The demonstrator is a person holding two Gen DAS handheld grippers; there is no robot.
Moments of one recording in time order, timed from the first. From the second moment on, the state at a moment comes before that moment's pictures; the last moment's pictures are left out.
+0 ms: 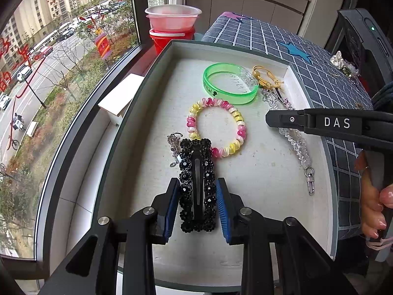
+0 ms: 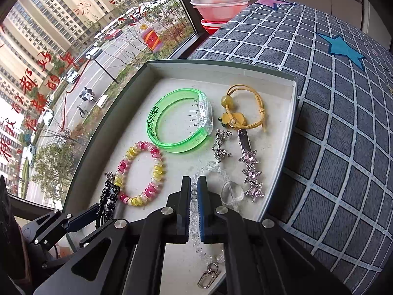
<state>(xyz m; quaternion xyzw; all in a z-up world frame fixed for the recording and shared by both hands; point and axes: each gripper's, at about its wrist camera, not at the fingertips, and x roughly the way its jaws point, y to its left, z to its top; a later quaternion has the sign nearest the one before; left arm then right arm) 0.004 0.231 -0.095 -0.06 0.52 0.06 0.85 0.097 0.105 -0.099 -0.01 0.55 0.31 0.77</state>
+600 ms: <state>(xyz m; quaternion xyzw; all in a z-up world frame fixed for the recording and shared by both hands) 0.005 0.223 -0.083 -0.05 0.51 0.08 0.86 0.096 0.093 -0.076 0.03 0.53 0.34 0.78</state>
